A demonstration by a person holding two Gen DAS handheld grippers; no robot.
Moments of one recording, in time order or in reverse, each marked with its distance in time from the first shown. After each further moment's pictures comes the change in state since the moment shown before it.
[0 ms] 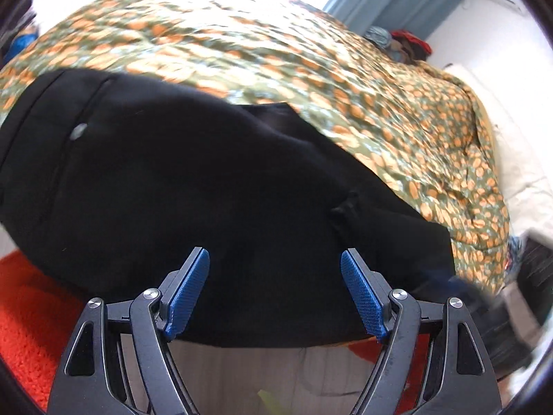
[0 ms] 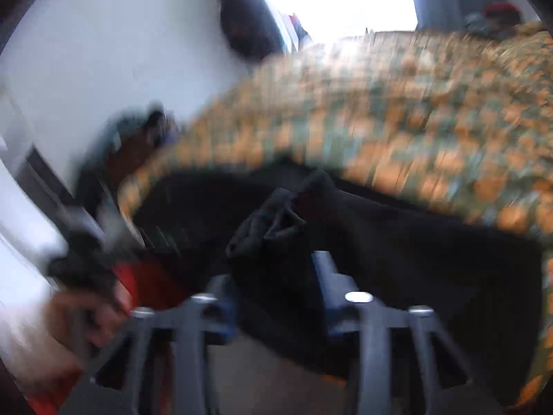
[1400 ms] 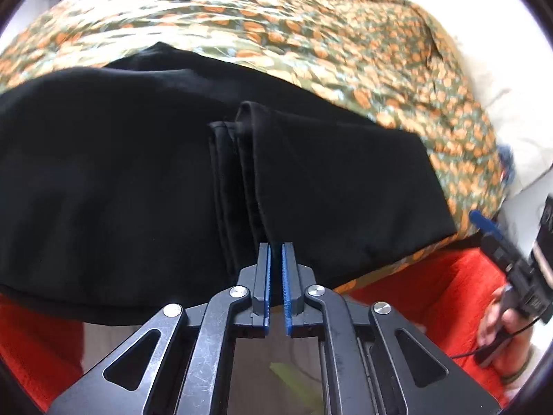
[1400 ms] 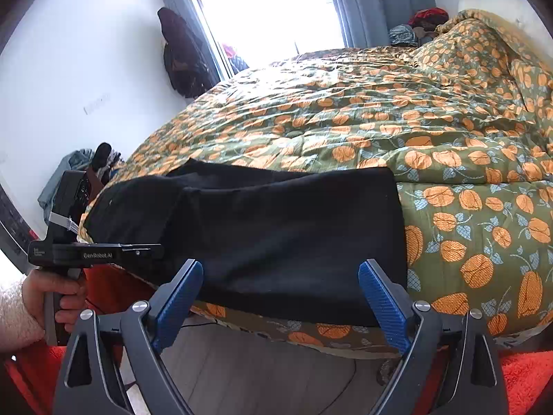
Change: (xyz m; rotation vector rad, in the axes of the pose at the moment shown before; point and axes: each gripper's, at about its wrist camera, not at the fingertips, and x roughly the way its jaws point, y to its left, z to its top) left arm 0.049 -0.089 -0.049 0.313 0.168 -0.038; right arm -0.112 -0.081 -0.088 0.139 -0.236 -0.214
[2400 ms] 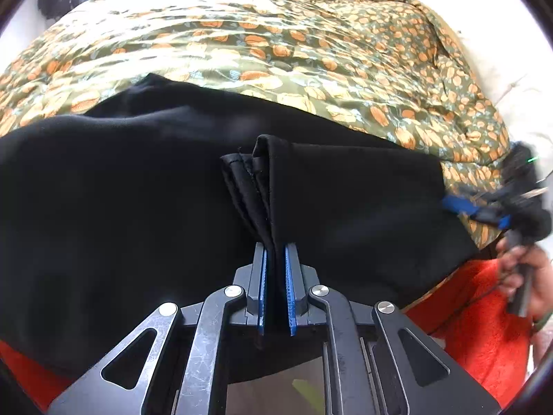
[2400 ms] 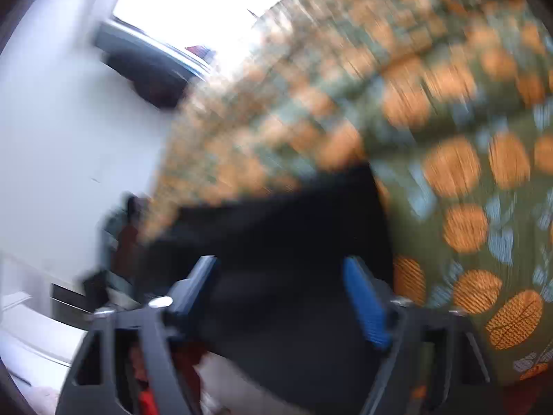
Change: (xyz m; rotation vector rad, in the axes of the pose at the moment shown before) left arm 0.022 0.010 0.039 0.031 -0.032 0.031; right arm 0.095 -0.127 0.050 0.442 0.284 0.214
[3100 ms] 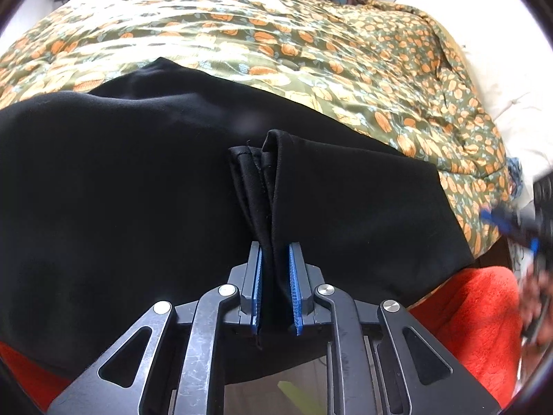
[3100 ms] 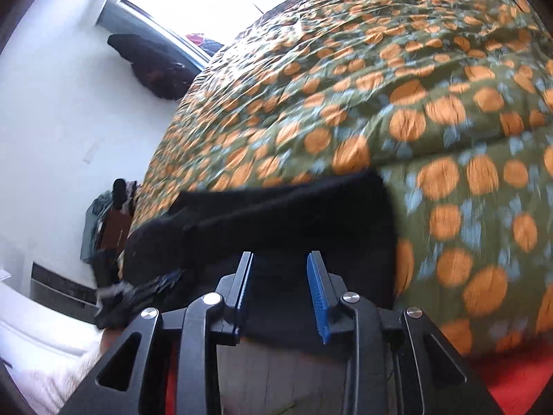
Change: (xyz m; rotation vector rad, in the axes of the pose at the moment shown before) left arm 0.003 0.011 -0.004 -0.058 -0.009 -0.041; right arm -0.054 0.042 -0.021 -0.098 -0.065 -0.012
